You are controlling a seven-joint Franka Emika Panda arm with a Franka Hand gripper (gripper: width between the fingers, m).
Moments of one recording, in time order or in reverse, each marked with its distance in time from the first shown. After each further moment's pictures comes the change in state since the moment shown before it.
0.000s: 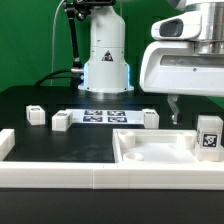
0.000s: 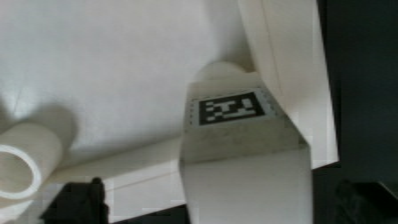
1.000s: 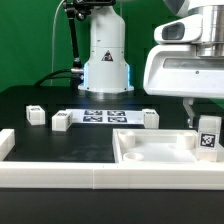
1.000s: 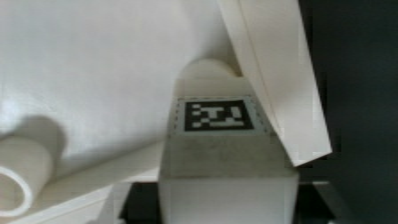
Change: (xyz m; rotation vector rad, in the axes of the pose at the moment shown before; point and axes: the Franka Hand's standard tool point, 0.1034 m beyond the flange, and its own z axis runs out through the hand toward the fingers) arm -0.002 -0.004 0.003 0.010 0.036 0.138
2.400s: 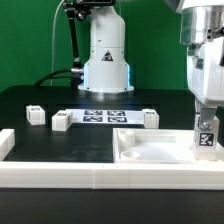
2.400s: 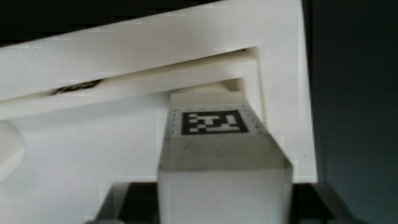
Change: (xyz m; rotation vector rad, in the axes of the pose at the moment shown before) arm -0.004 0.010 -0.001 -0.036 -0.040 1.367
